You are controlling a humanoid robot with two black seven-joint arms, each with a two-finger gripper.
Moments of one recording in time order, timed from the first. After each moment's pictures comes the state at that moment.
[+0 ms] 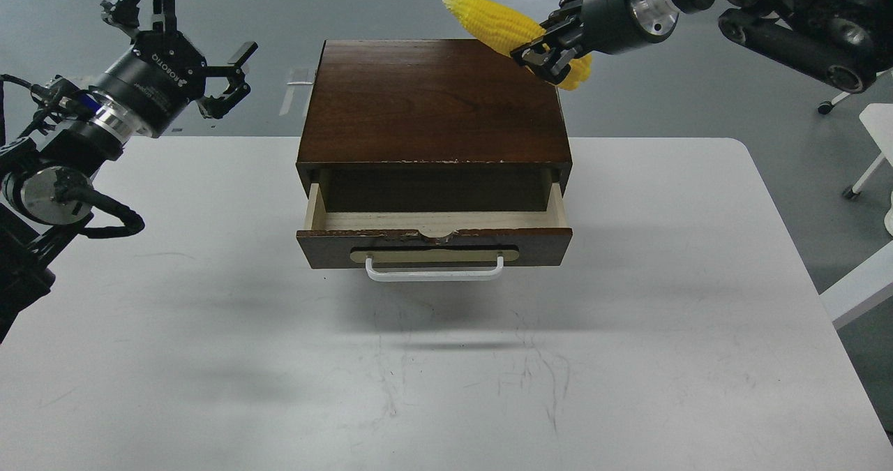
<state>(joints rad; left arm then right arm) -0.82 0.63 -0.63 -0.93 -0.04 -0.49 -0.32 1.83 -0.36 -0.43 0.93 -1.52 0.34 0.49</state>
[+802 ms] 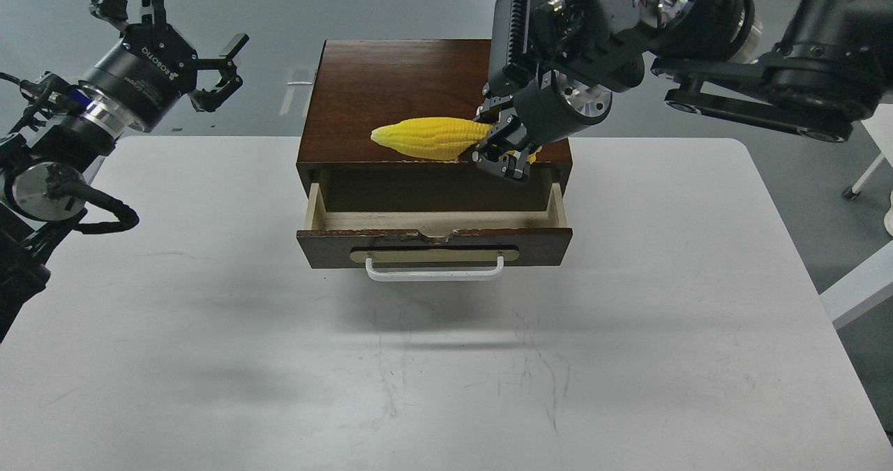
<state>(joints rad) -0.82 0.64 -0.65 -0.93 -0.04 -0.49 -0.32 1.88 -0.33 -0.46 1.24 -1.79 0.28 0.49</state>
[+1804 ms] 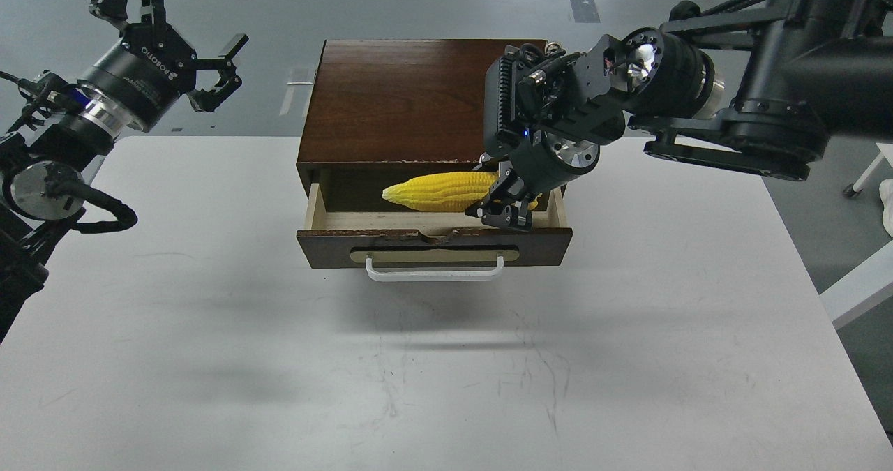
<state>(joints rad) -0.82 0.64 -0.65 -0.93 -0.04 -0.49 -0.32 1.79 -0.27 -0.50 1.21 -1.79 0.26 0.49</state>
